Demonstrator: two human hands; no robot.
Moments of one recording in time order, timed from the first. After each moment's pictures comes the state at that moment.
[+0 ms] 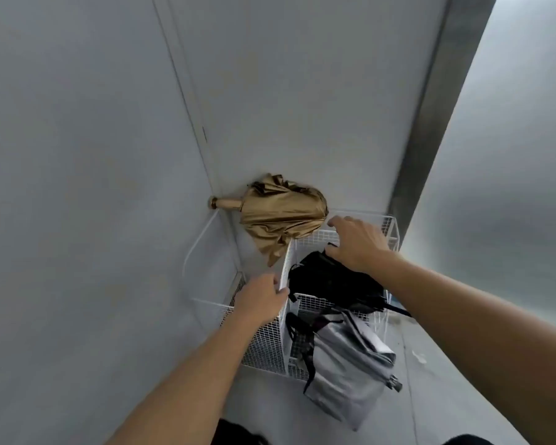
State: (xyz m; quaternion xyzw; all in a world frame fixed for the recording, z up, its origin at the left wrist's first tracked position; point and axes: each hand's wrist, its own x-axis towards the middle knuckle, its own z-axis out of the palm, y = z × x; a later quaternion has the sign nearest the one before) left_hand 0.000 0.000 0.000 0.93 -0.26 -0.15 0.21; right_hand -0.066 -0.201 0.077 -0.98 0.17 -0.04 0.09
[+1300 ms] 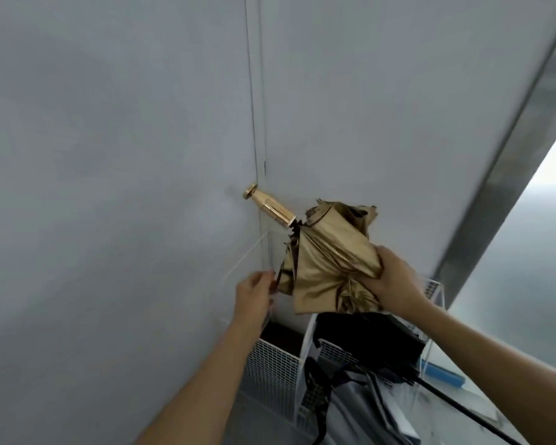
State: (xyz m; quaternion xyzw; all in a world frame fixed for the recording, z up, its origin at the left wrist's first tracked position) left_hand 0.030 0.025 0.047 0.68 0.05 -0.09 0.73; right_hand -0.033 -0.215 0.078 -0.93 0.11 -0.16 0.32
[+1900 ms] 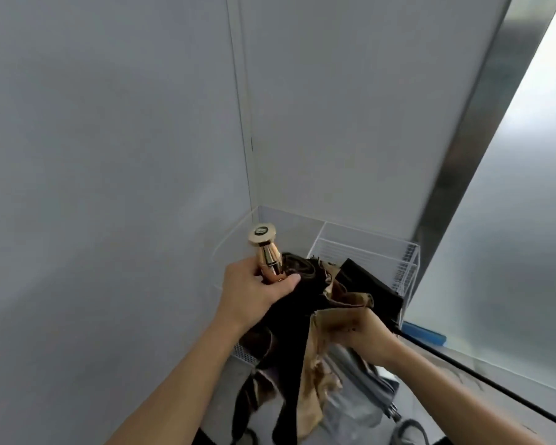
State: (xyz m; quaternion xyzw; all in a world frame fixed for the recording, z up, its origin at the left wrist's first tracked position) left_hand -0.081 0.052 0.096 0.82 -0.19 0.07 0.53; right_hand -0.158 -0.161 0.017 -0.85 0.05 0.02 0.52
